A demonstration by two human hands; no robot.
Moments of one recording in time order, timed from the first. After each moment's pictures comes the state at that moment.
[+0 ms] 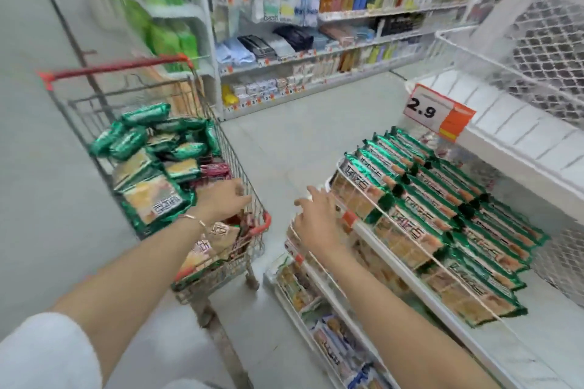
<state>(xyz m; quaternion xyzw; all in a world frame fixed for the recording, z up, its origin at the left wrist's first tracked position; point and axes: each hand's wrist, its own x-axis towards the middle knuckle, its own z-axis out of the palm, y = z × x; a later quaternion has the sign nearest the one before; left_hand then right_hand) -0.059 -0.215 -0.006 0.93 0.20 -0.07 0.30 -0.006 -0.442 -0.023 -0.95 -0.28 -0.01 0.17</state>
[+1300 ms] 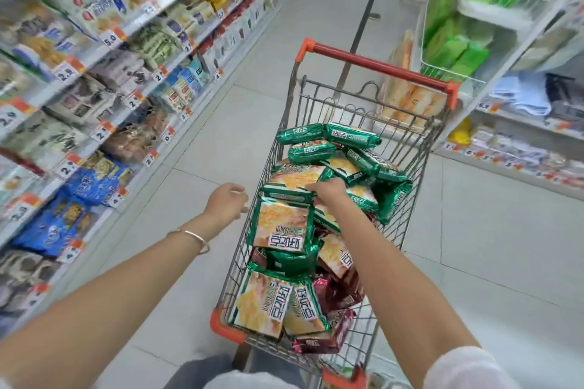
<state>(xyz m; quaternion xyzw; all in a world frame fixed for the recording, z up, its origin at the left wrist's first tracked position) -0.127 0.018 -0.080 0.46 0.70 0.20 0.52 0.109 0.042 -0.104 -0.77 -0.24 0.52 0.28</state>
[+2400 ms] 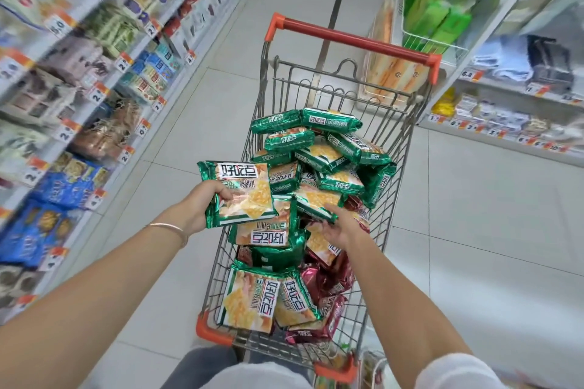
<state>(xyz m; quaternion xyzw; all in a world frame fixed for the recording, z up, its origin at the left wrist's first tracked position) -0.114 0.040 -0.072 0.26 0.66 0.16 0.69 0.177 -0.039 -0.200 -0.61 0.11 0.67 0.41</state>
